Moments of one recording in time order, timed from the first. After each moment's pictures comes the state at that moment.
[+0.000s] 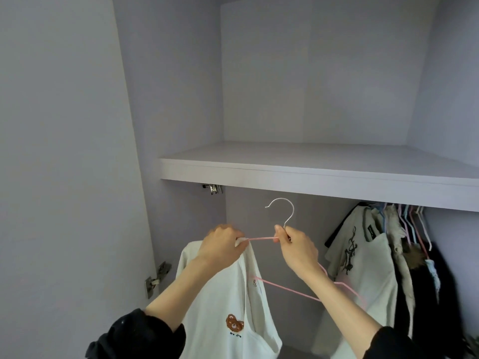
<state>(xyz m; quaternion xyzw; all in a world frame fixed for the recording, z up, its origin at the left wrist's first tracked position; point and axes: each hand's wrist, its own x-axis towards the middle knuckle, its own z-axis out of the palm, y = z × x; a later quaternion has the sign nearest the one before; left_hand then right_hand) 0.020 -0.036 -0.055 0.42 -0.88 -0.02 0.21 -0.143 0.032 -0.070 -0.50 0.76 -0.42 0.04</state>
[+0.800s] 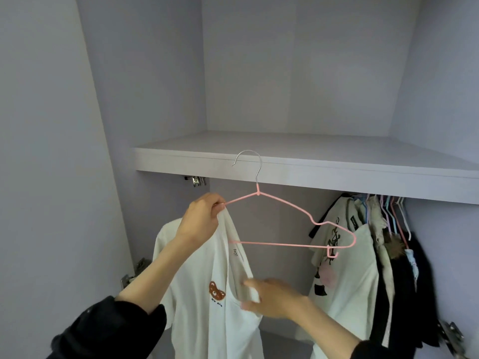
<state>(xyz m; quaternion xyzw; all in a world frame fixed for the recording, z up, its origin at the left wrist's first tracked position) 0.011 -0.060 -0.036 0.38 -0.82 -0.12 0.42 -0.151 0.039 -0.151 -0.70 0.69 -0.01 0.15</state>
